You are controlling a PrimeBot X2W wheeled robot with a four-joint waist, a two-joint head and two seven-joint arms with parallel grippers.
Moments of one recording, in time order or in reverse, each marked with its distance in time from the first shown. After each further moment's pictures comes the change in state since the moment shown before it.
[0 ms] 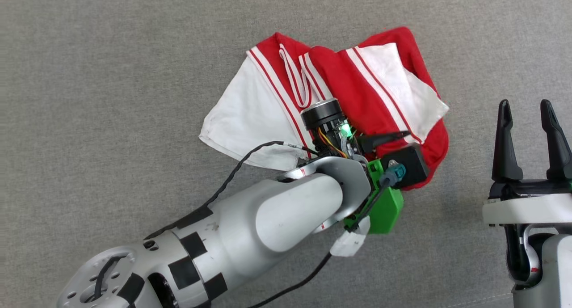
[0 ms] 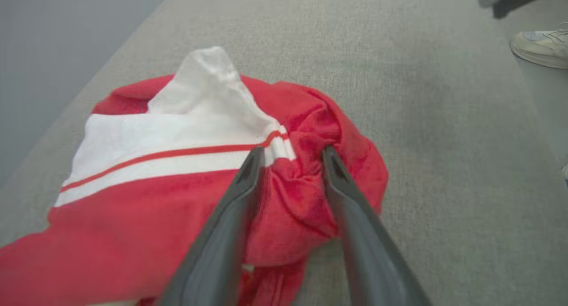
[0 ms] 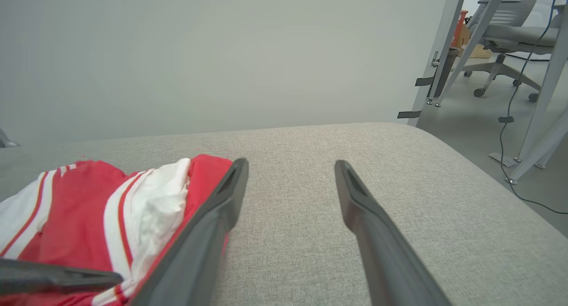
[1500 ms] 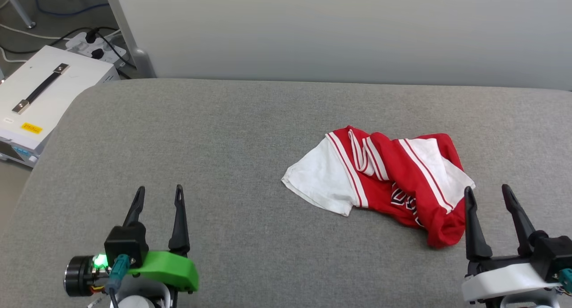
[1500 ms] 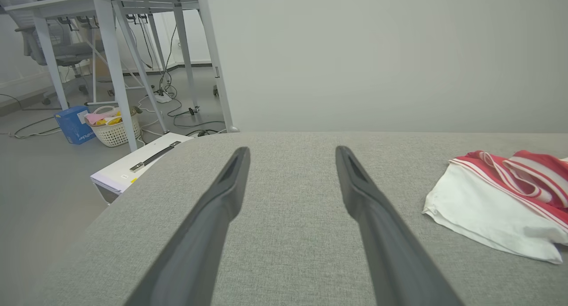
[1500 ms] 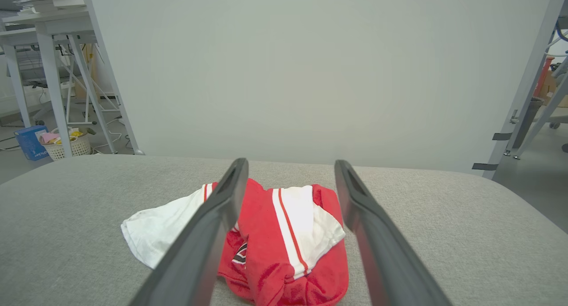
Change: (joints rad) left arm 0.956 0.251 0.982 -0.435 0.100 0.368 -0.287; right arm 0.260 0.000 0.060 0.011 -0.056 0.000 0.000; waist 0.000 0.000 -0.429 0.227
